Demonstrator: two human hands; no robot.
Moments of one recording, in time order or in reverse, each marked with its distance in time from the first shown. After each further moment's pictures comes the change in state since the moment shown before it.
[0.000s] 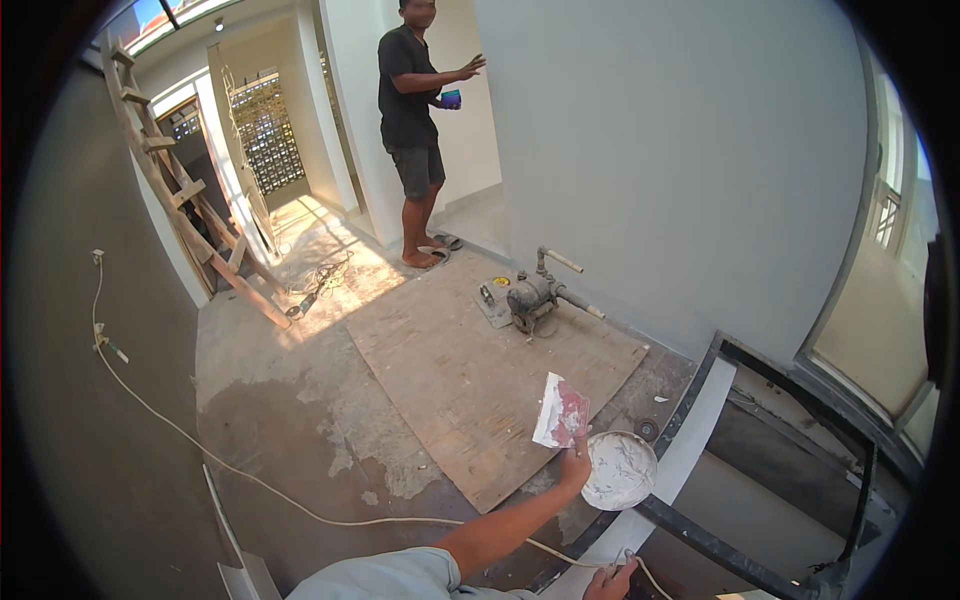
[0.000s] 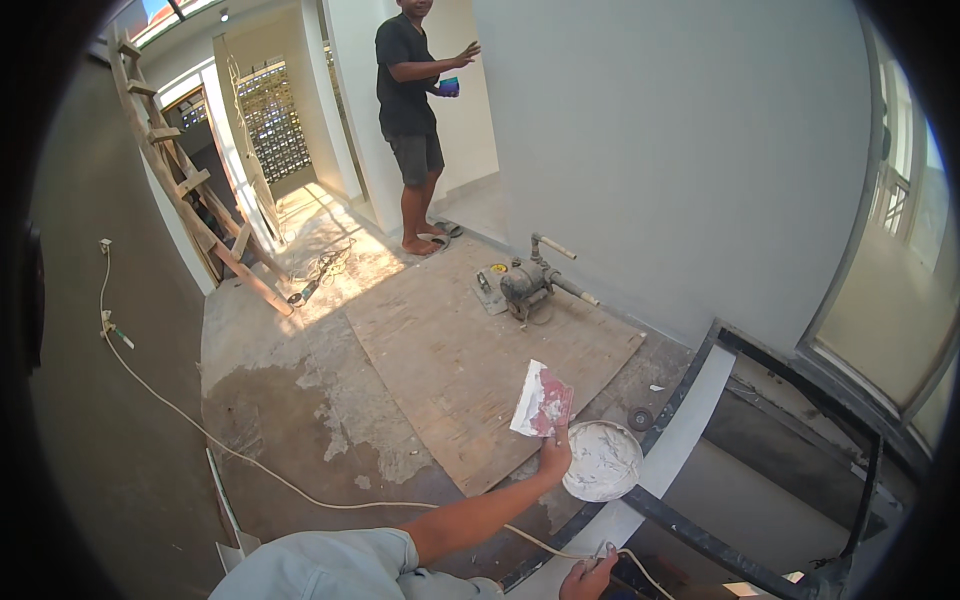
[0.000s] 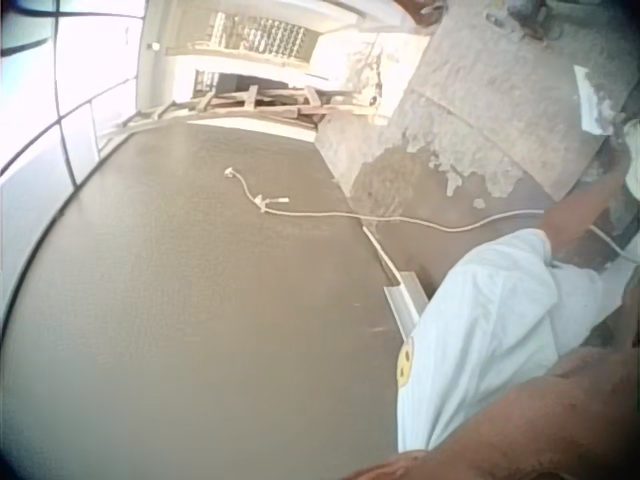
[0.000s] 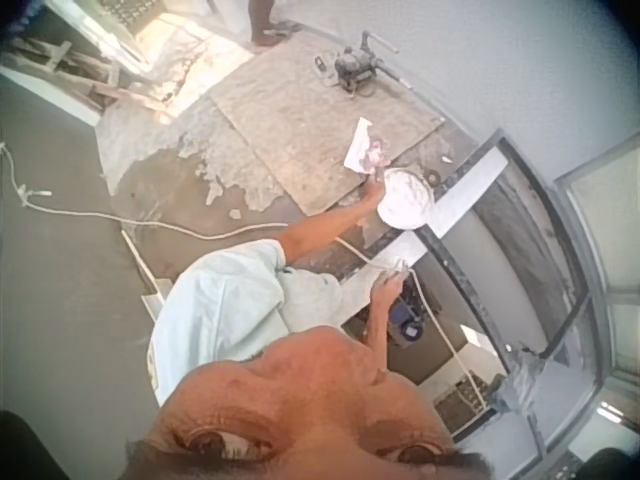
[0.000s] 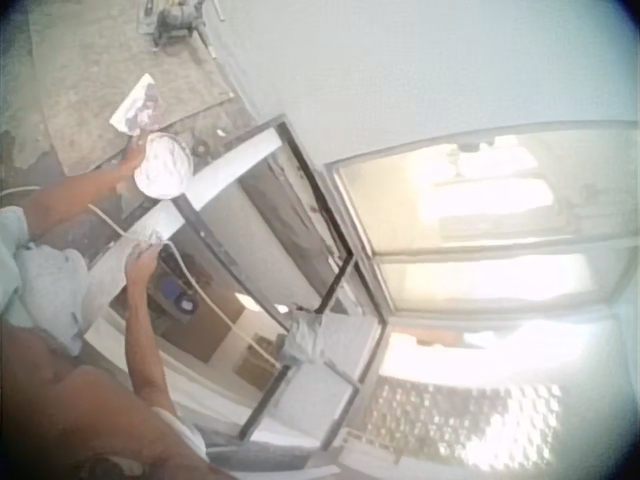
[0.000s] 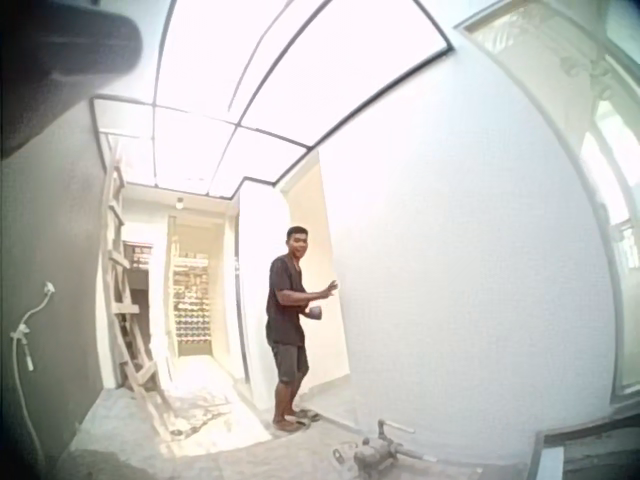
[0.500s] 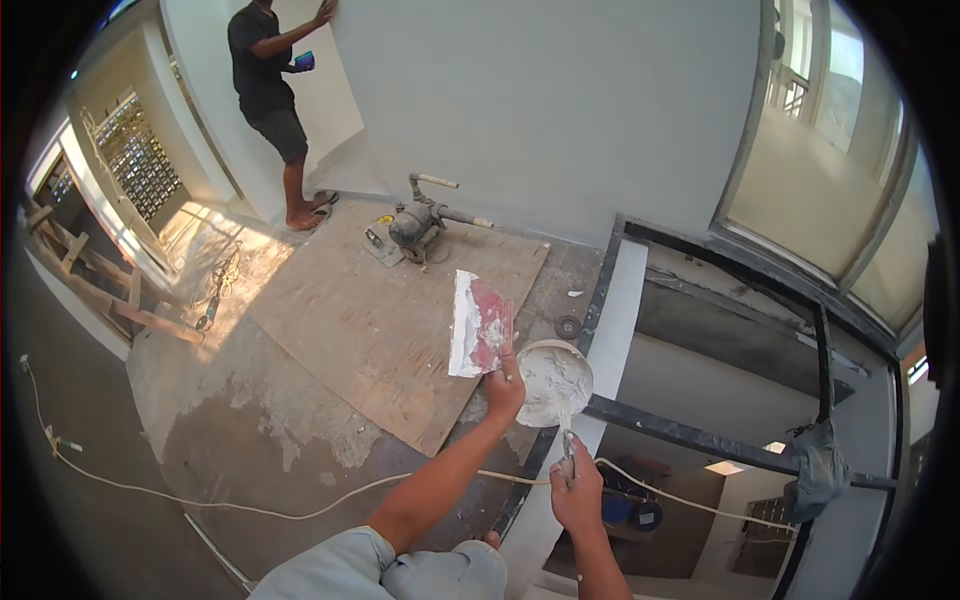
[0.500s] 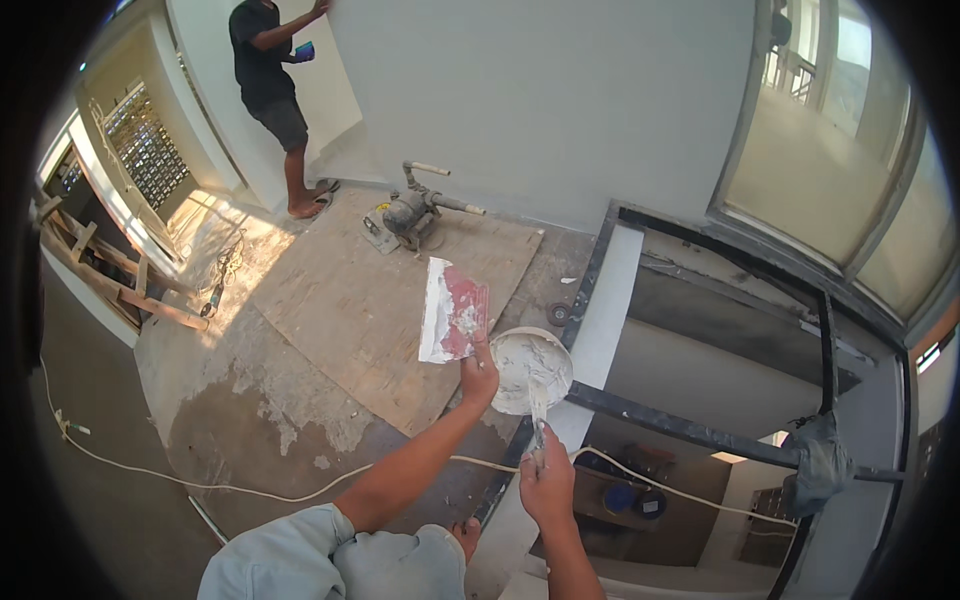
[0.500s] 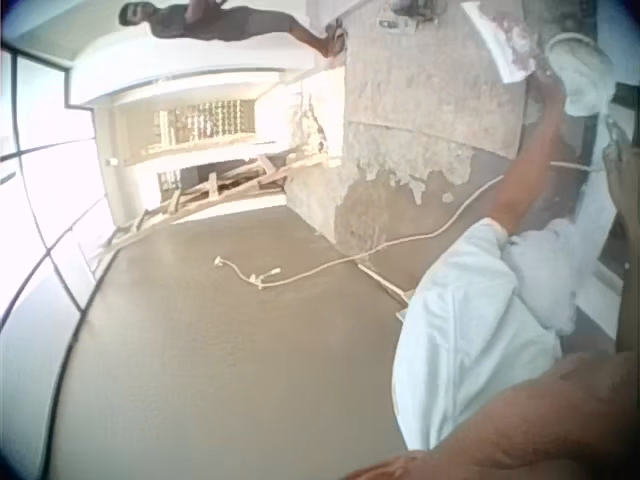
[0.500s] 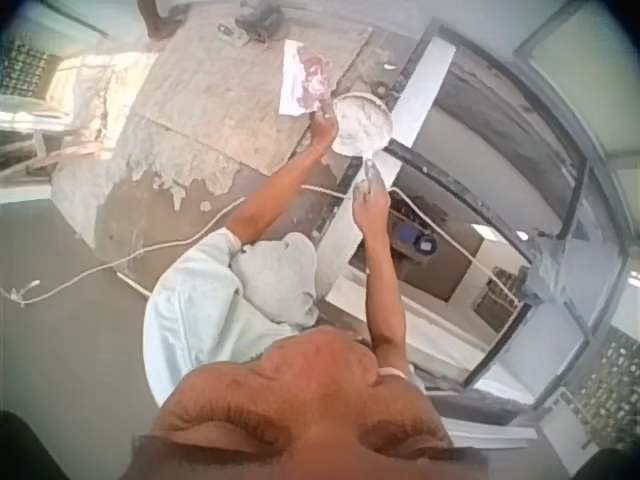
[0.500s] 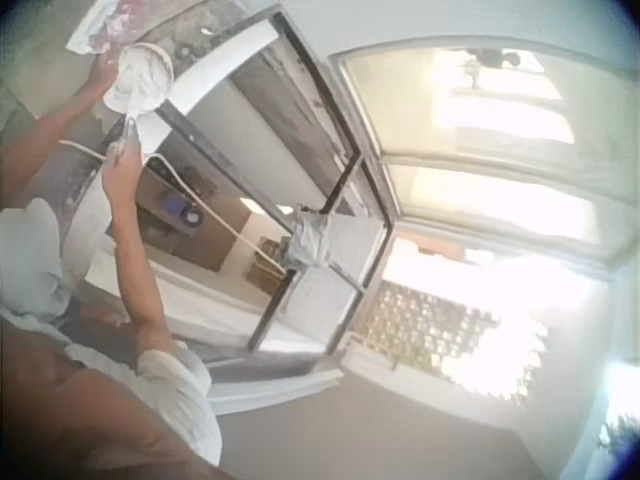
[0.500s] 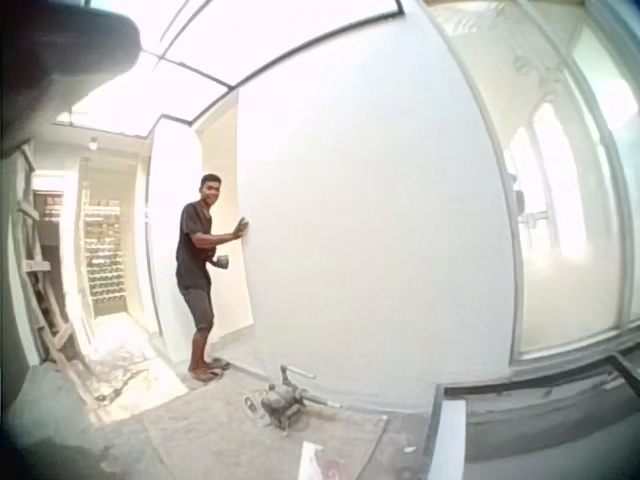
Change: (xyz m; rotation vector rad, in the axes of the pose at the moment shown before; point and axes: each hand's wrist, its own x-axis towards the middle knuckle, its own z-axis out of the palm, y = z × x) left_hand -0.058 0.062 0.002 -0.046 -0.254 0.328; right_hand 0.048 -0.062 -0.047 0.164 -0.053 0.186
